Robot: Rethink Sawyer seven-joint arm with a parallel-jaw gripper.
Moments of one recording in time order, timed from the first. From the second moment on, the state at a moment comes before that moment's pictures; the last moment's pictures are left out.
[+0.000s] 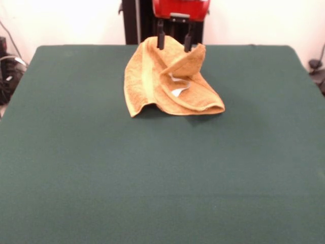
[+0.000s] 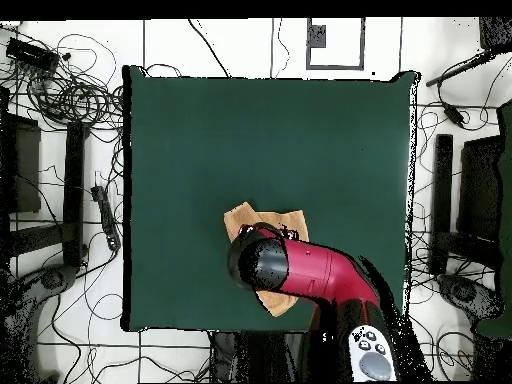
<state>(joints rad) -0.18 -0.79 -0.06 1.90 -0.05 0.40 1.65</state>
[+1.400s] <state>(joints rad) -0.18 -0.95 -0.06 1.90 -0.05 0.45 1.65</state>
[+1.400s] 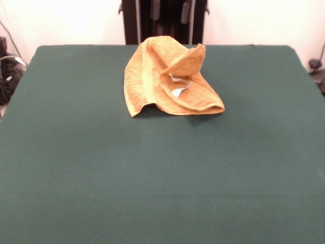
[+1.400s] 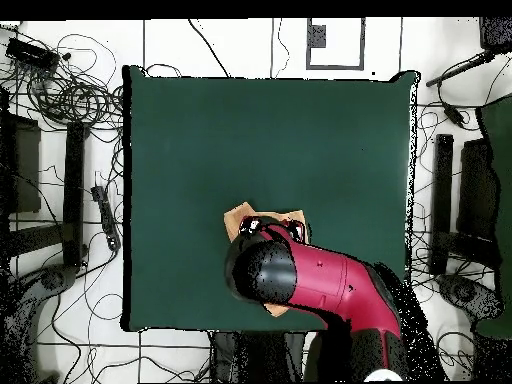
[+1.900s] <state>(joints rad) -0.18 -0.95 -0.06 1.90 -0.05 0.46 1.65</state>
